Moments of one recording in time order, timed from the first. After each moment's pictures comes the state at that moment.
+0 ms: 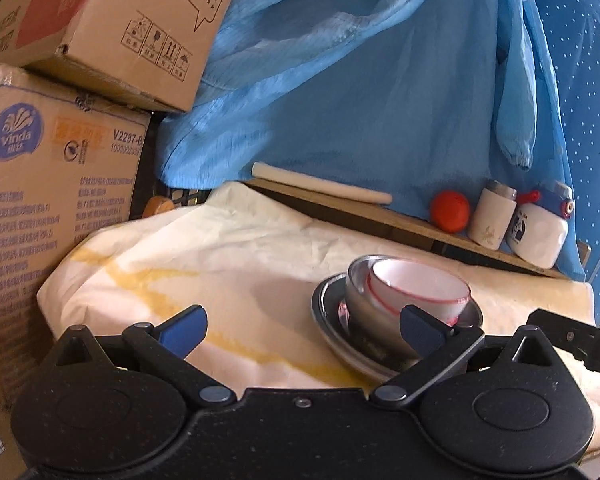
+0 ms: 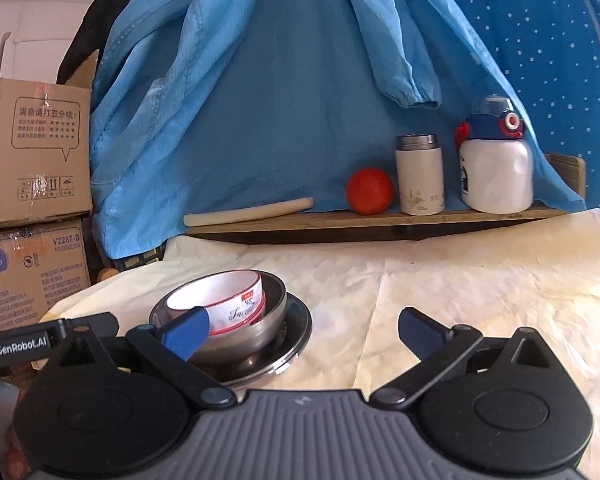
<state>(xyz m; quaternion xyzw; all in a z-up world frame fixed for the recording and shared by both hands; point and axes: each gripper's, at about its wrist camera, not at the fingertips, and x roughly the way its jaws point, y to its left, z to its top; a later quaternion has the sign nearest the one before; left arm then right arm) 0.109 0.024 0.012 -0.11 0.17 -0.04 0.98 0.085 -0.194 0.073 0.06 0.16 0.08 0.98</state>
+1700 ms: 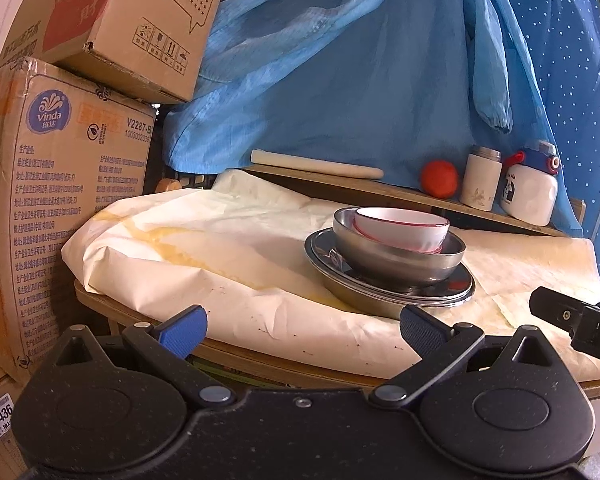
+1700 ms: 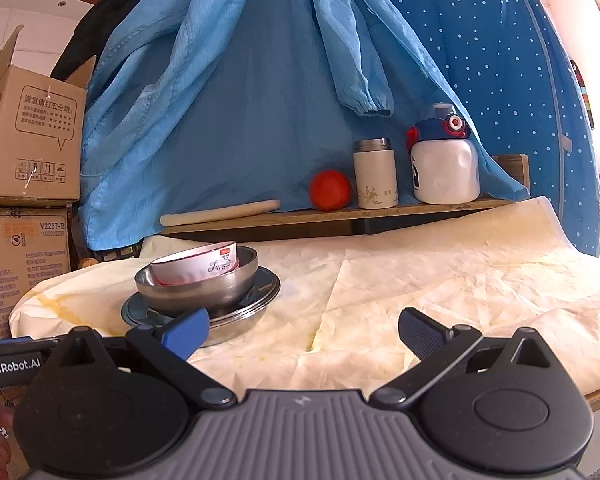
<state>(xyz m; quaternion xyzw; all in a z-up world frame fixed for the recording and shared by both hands) 0.061 -0.002 -0.020 -0.07 0.16 -0.02 0.98 0.033 -0.194 0.030 0.06 0.12 0.02 0.99</state>
